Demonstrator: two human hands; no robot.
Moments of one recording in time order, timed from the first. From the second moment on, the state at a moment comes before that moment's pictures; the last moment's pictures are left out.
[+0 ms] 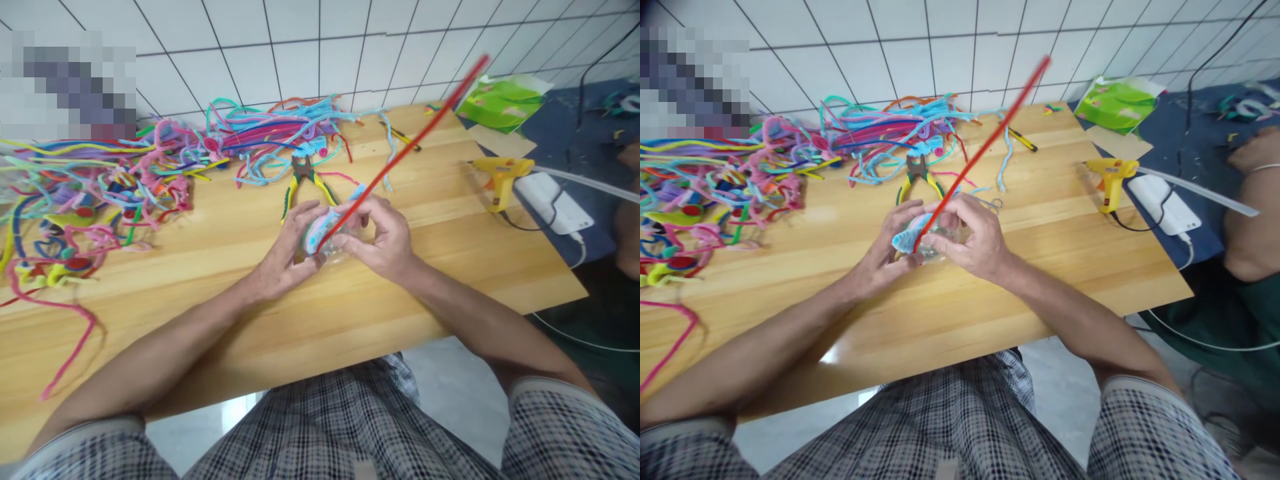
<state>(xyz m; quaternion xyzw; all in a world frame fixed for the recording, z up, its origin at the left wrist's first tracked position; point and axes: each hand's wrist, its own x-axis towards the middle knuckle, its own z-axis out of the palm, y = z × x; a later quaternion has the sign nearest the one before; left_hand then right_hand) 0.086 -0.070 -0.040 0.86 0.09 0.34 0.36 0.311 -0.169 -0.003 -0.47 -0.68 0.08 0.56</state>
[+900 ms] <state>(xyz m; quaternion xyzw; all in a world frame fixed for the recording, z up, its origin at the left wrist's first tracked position) 0.088 -0.088 -0.031 0.81 0.10 0.34 0.46 0.291 -0.175 0.008 -0.56 -0.59 0.15 0.57</state>
